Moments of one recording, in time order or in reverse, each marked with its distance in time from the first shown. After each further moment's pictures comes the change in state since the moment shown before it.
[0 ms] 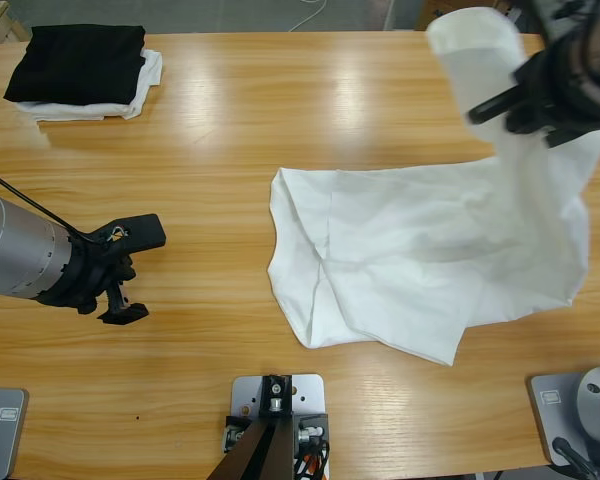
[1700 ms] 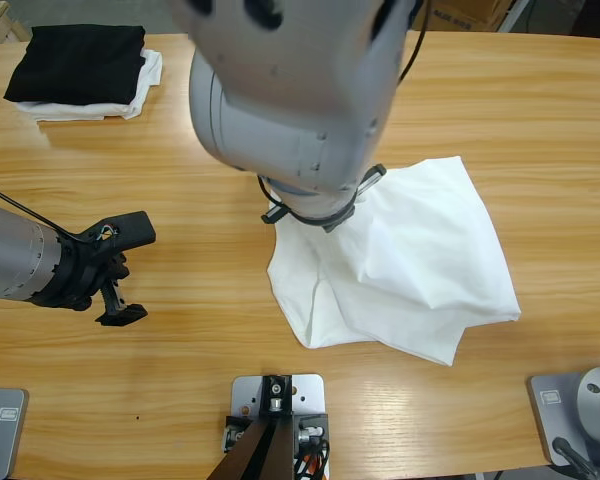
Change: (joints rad) arm 0 0.019 -0.032 0.062 -0.063 0.000 -0.031; arm 1 0.206 0.460 -0.303 -0.019 0.155 0.059
